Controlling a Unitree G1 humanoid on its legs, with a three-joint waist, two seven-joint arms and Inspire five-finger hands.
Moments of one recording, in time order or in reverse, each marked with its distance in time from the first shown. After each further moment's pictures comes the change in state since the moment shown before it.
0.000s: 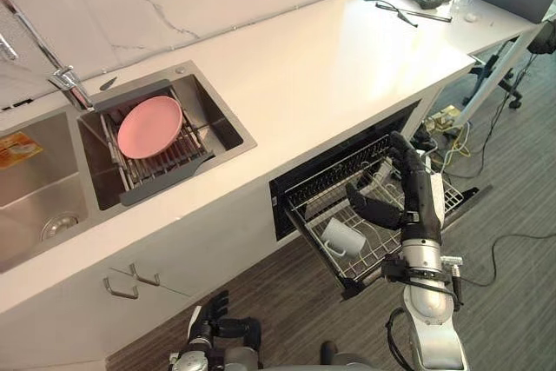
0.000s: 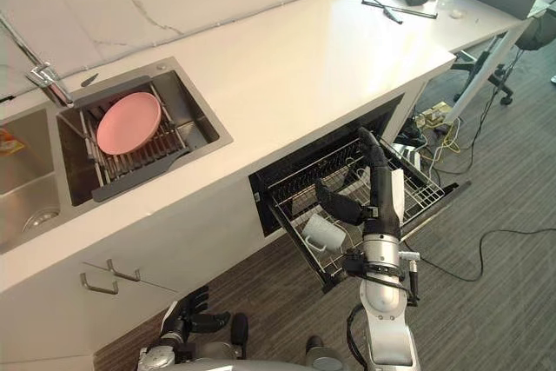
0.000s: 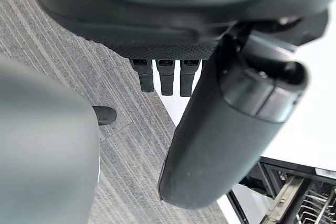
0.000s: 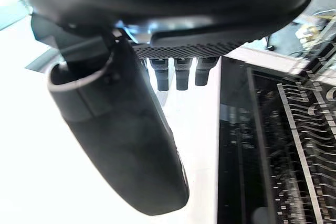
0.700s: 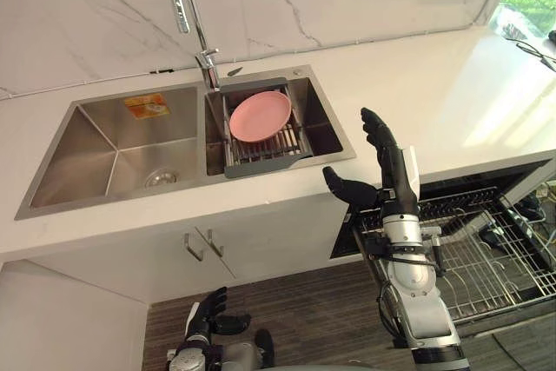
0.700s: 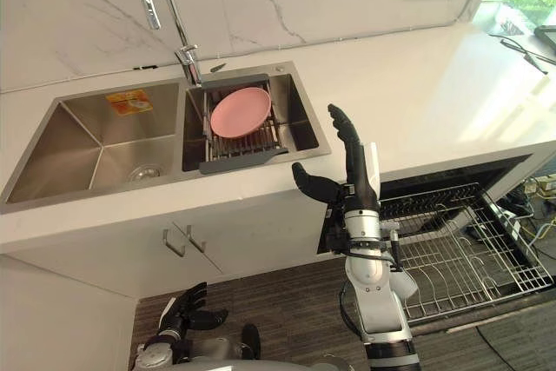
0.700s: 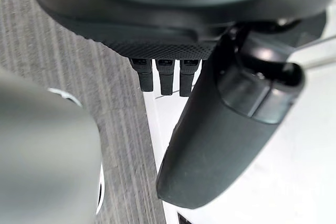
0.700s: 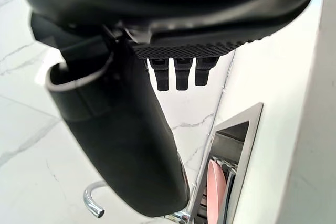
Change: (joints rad) left arm -0.010 0.042 -0.039 -0.002 -0.021 -0.003 0.002; right arm -0.165 -0.085 0.103 0.112 -0.024 0.011 -0.014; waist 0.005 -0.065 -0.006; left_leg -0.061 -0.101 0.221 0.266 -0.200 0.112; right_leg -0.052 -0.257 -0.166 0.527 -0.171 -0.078
